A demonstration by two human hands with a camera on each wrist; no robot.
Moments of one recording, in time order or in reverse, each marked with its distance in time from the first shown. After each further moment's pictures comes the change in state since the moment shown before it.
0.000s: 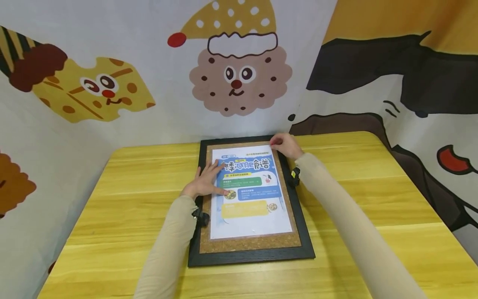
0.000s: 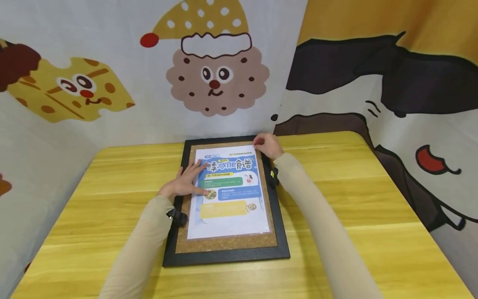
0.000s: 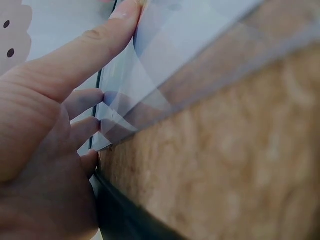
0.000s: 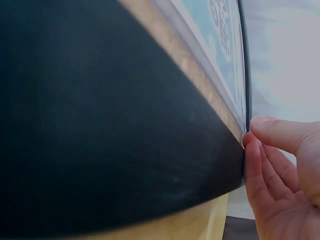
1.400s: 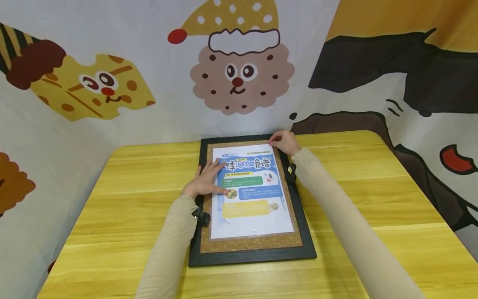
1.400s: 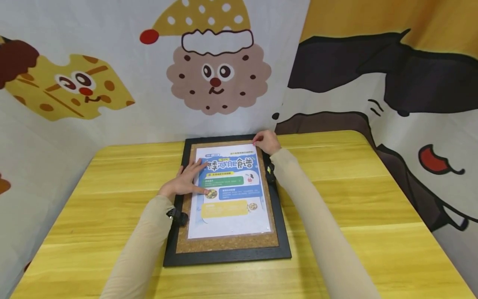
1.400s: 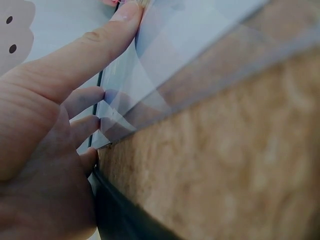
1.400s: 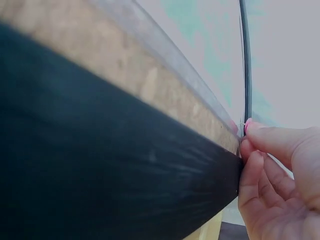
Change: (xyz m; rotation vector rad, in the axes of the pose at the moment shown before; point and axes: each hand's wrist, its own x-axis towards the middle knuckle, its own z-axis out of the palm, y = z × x) left_hand 0.000 0.000 -0.001 -0.001 0.007 0.007; right_hand 0.018 0.000 0.005 -0.078 0.022 0.083
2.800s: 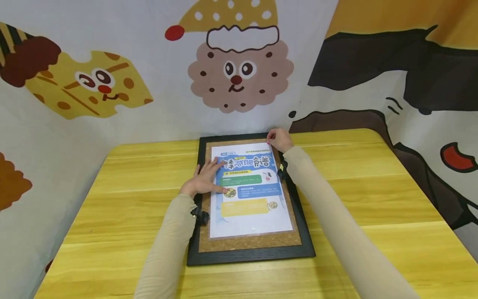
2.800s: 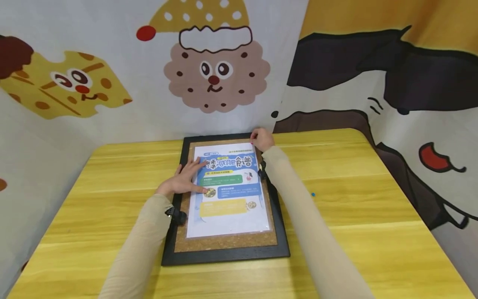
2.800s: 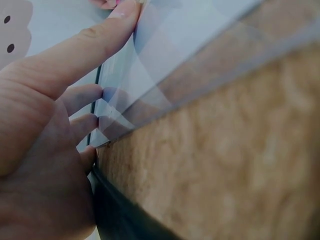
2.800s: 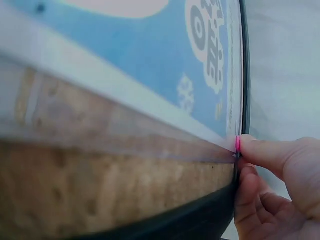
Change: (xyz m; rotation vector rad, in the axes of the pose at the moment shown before) left_hand 0.000 -0.001 -0.002 -0.014 -0.019 -0.013; right_hand 0.008 -0.012 0.014 -0.065 0.041 0.044
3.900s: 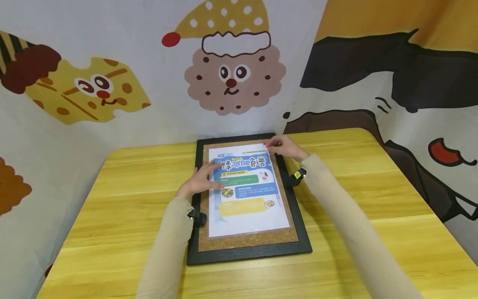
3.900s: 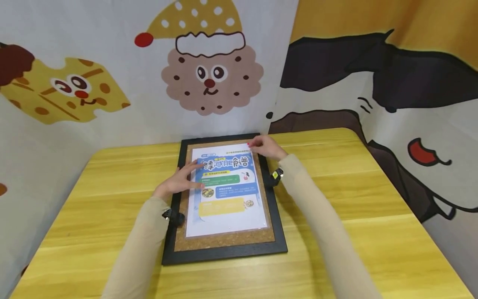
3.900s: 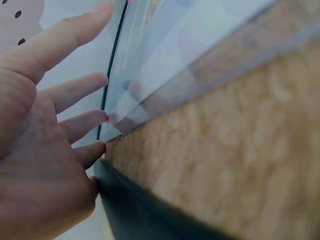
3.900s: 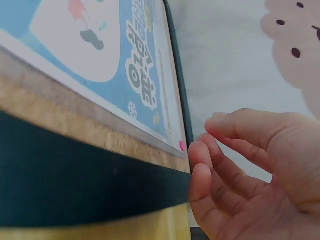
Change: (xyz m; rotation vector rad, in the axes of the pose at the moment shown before) left_hand -0.007 0.004 0.000 -0.181 0.068 0.026; right_hand -0.055 0.005 -0.042 0.225 -0.244 -0.129
